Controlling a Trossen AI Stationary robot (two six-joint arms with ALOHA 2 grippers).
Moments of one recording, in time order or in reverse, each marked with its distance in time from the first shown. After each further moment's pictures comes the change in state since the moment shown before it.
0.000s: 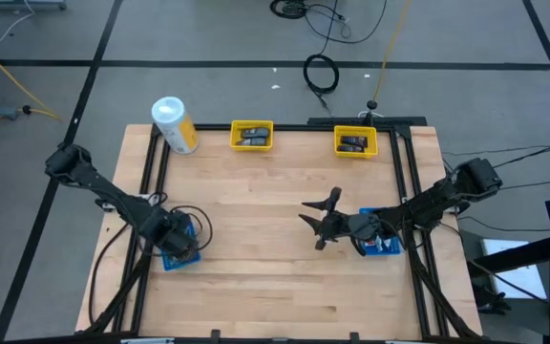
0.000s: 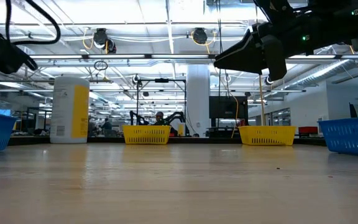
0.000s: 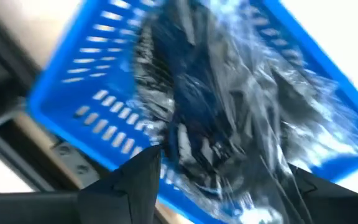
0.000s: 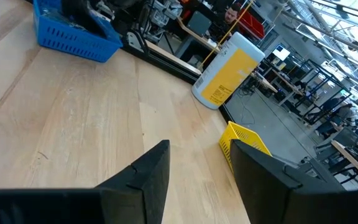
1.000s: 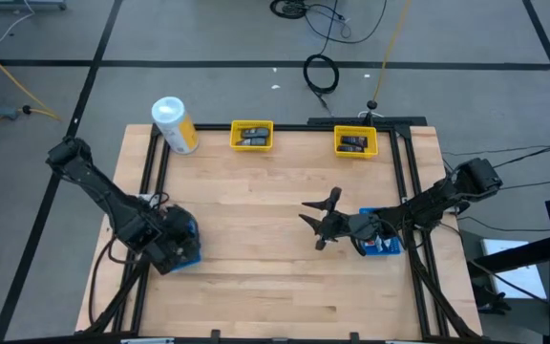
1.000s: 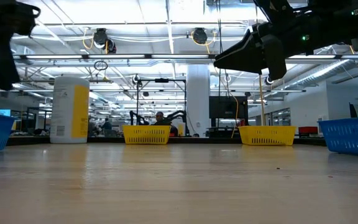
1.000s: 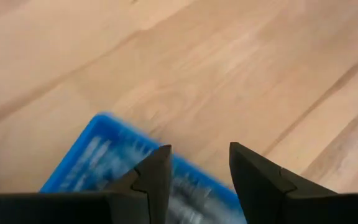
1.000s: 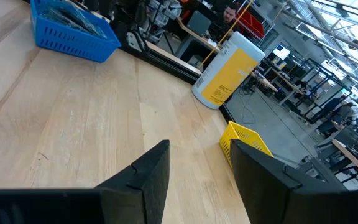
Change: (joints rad) left arm -0.215 -0.082 0.041 0.059 -0.631 -0.071; right arm 0.000 0.000 0.000 0.000 0.000 0.007
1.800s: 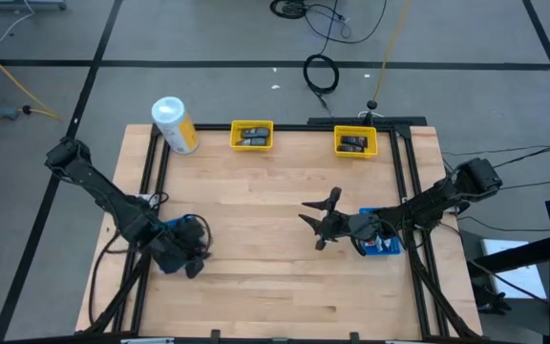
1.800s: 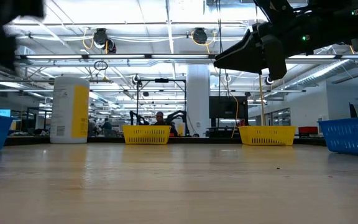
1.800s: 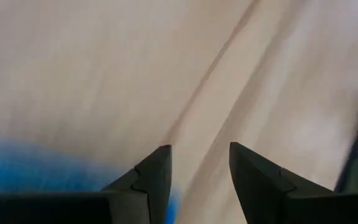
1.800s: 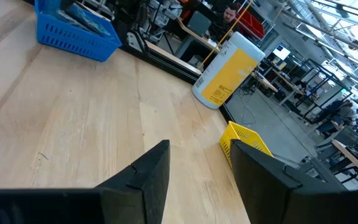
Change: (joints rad) left arm 0.061 0.000 -0.054 0.383 0.222 0.371; right arm 0.000 0.000 0.000 0.000 0.000 0.000
